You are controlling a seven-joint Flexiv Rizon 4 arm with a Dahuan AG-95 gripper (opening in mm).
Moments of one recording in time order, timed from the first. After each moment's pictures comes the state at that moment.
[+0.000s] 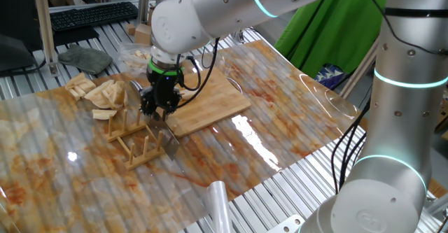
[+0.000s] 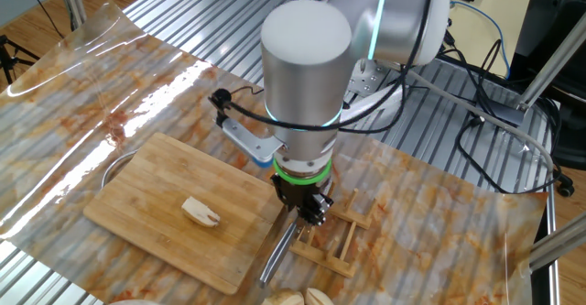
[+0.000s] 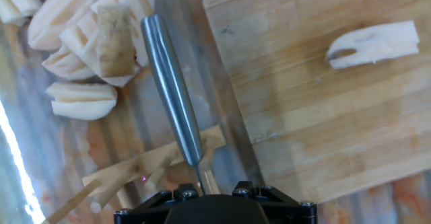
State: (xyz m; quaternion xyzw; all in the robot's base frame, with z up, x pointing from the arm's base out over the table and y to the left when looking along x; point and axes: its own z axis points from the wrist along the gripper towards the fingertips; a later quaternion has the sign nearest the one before) arm 0.550 0.133 0.049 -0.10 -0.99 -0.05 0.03
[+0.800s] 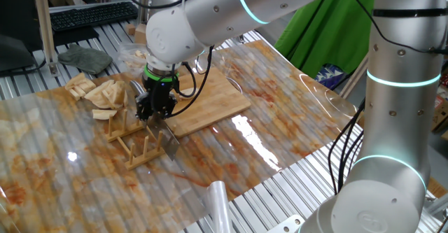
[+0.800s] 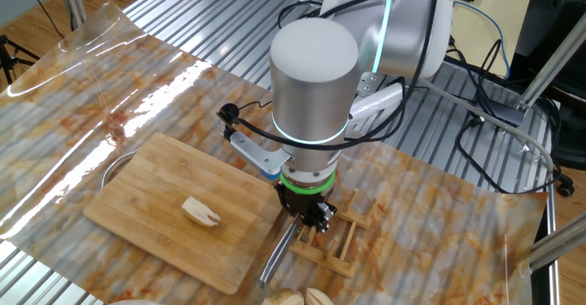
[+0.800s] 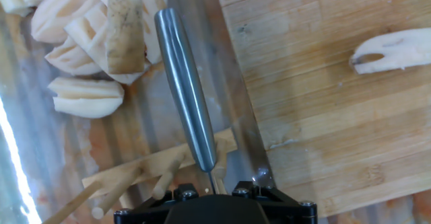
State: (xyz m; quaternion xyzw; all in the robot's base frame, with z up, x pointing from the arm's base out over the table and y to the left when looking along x) arm 0.548 0.140 0.034 -0.09 -0.99 -0.04 0.03
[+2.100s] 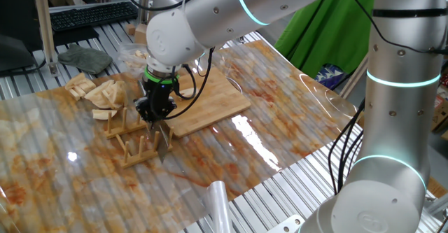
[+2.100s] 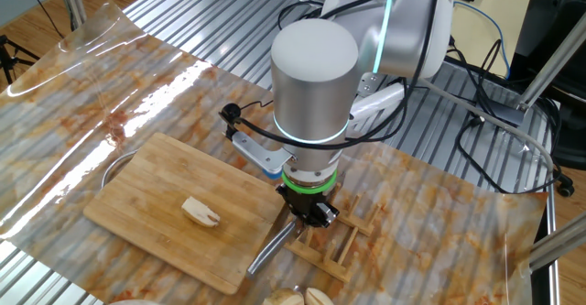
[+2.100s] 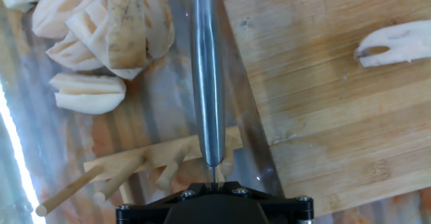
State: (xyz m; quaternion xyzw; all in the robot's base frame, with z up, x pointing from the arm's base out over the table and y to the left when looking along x) arm 0.545 0.144 0.032 -0.11 -0.99 -0.05 0.03
